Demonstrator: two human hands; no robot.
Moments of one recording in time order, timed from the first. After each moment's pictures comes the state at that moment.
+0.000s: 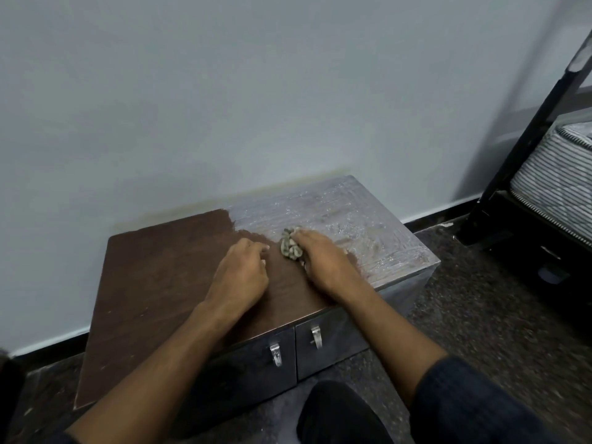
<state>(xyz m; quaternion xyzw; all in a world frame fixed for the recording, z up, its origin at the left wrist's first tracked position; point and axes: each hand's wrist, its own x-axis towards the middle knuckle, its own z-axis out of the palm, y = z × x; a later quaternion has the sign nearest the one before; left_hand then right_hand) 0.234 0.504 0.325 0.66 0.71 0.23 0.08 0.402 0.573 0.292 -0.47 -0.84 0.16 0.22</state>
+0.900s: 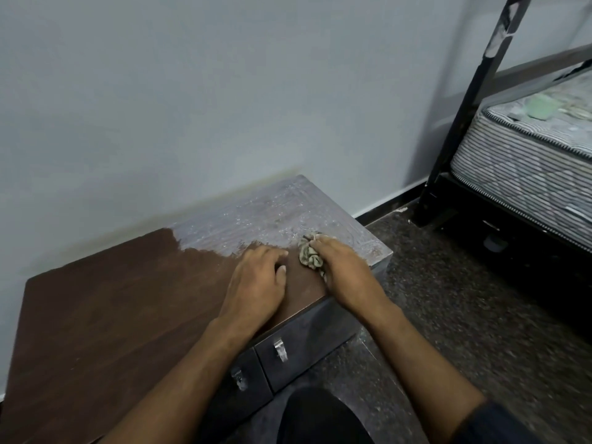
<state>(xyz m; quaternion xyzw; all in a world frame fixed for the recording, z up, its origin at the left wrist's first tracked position) 0.316 0.534 0.308 0.75 0.60 0.27 0.08 0.501 0.554 0.292 -0.57 -0.78 0.12 0.24</state>
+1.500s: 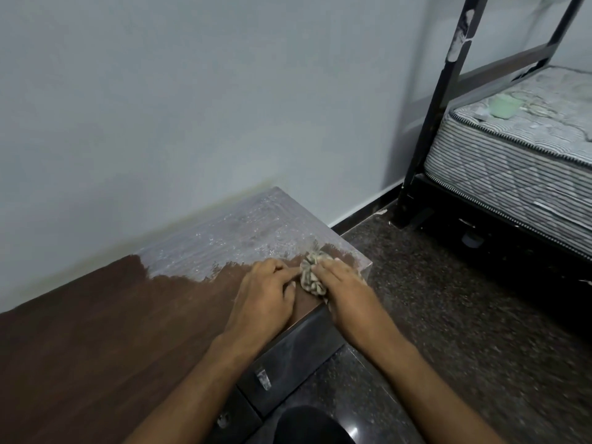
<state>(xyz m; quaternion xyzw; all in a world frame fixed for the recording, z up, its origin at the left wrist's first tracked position) 0.357 0.552 0.308 0.79 0.55 0.24 0.10 0.536 0.529 0.283 -0.60 -0.76 0.09 0.23</state>
